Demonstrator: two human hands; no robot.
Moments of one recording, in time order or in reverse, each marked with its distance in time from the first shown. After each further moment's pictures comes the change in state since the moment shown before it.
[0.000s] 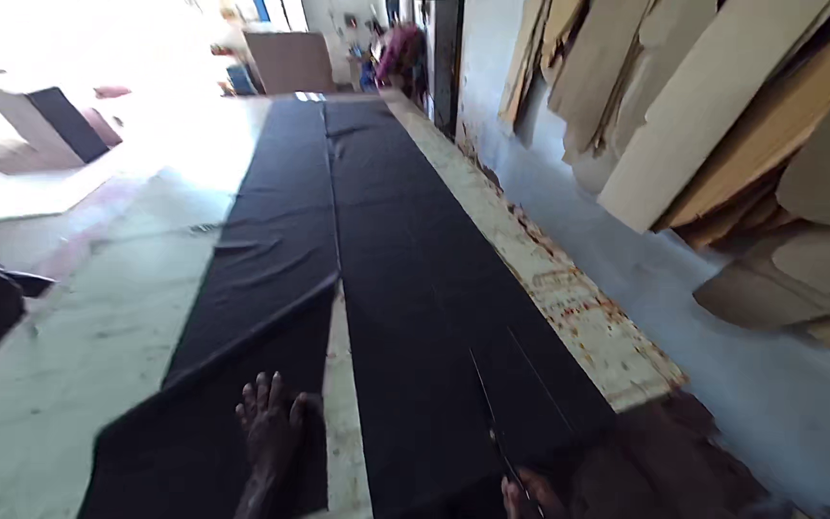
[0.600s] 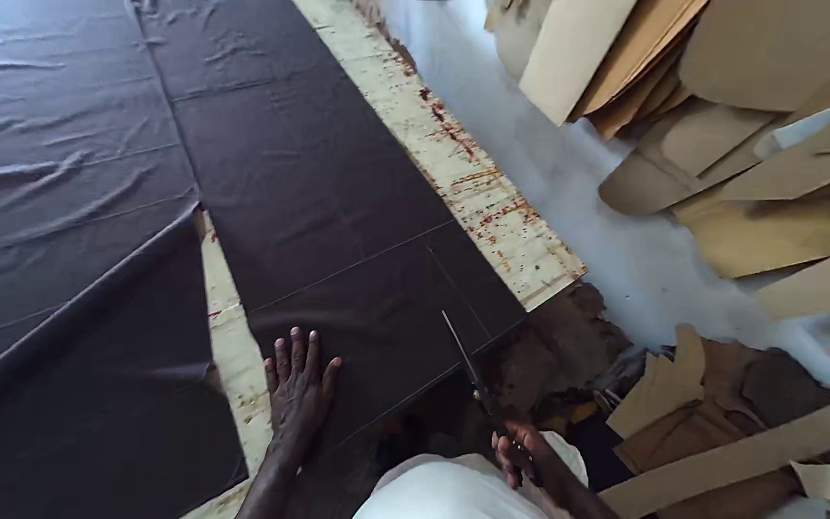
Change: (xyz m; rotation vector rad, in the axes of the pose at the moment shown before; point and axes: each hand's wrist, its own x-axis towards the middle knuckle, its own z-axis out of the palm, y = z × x) left_hand -0.079 0.148 0.067 0.012 -0.334 0.334; right_hand -0.105 -0.009 -0.055 -0.025 0.175 0.271
